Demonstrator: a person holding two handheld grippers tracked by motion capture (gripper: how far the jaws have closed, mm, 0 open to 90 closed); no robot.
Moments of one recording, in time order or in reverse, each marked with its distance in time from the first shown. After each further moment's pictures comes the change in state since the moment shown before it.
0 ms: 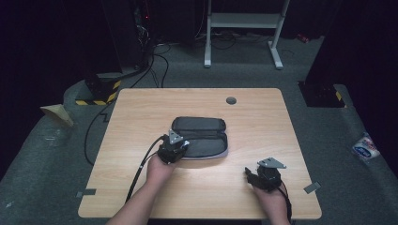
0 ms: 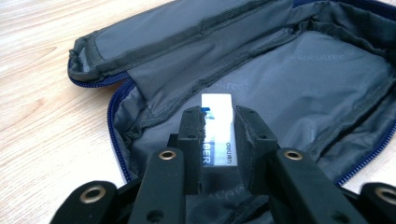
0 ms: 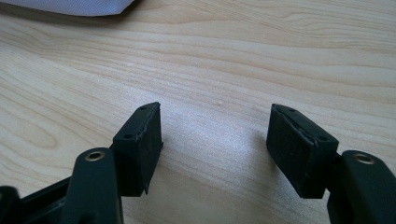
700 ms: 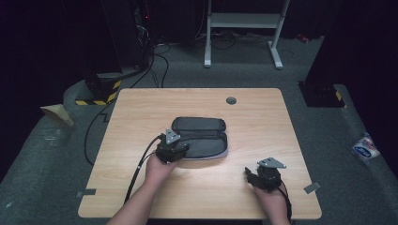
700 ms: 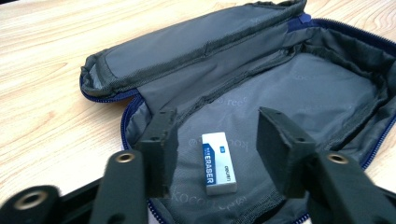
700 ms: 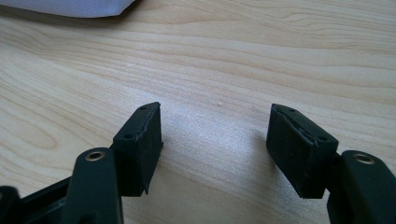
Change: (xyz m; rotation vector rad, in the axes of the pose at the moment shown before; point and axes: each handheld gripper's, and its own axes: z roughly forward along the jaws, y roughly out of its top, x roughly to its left) left arm 0.004 0.002 -0.009 -0.064 -0.013 -0.022; right arm 0.000 0.000 0.000 0.001 0.001 0.001
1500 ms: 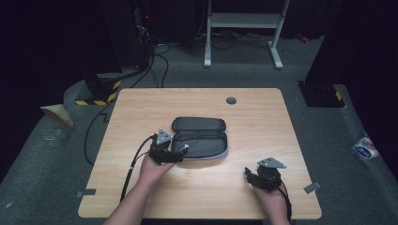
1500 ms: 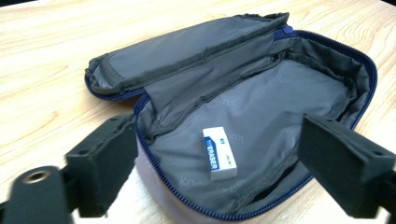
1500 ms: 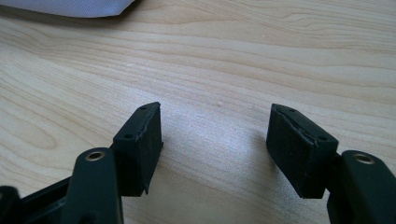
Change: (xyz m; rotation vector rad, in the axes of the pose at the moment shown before) left arm 0.017 -0.006 -0.018 -0.036 -0.072 -0.011; right arm 0.000 0.000 0.000 0.000 -0.001 0.000
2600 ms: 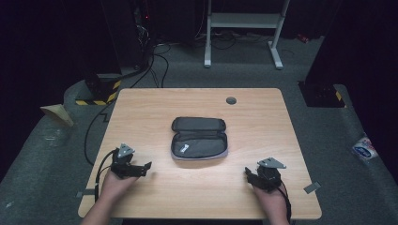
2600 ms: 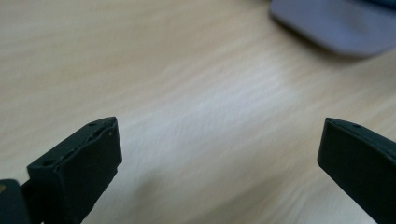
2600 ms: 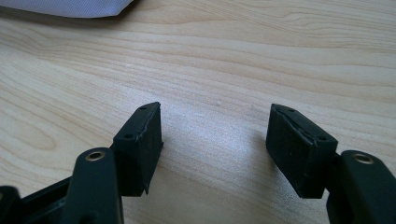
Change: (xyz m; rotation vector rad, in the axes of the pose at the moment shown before) left arm 0.080 -0.085 -0.068 0.145 0.114 -0.060; right arm 0.000 0.000 0.000 -0.002 -0.005 0.003
